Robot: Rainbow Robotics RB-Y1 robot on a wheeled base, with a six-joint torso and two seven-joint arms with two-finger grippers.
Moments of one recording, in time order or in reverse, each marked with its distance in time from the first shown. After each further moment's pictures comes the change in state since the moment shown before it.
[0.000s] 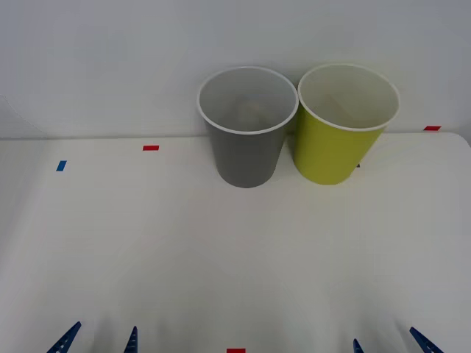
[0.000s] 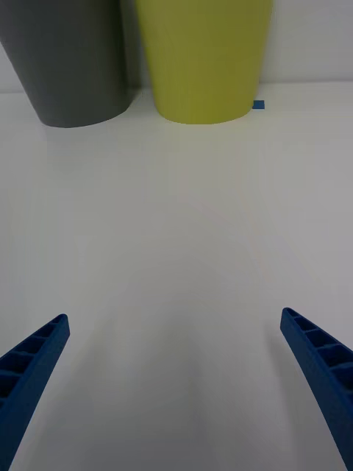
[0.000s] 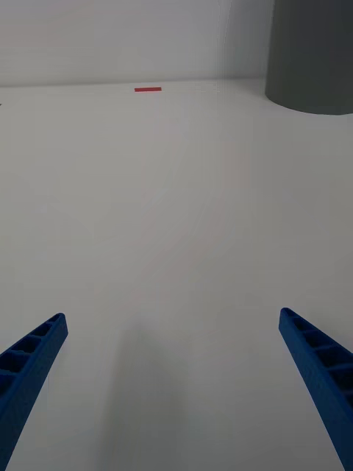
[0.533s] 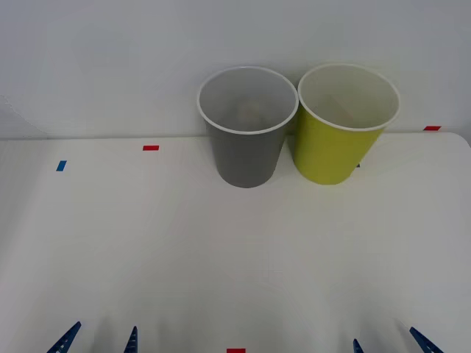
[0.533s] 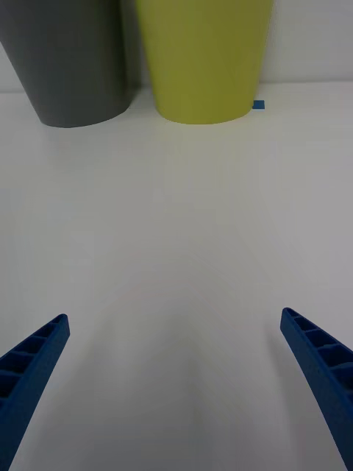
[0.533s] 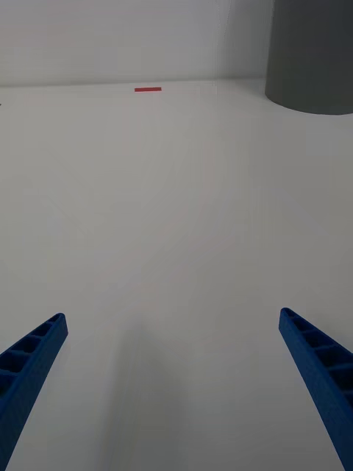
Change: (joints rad) right arm 0.000 0.000 0.000 0.000 0.000 0.000 0.000; left arm 0.000 0.000 0.000 0.000 0.000 0.000 0.000
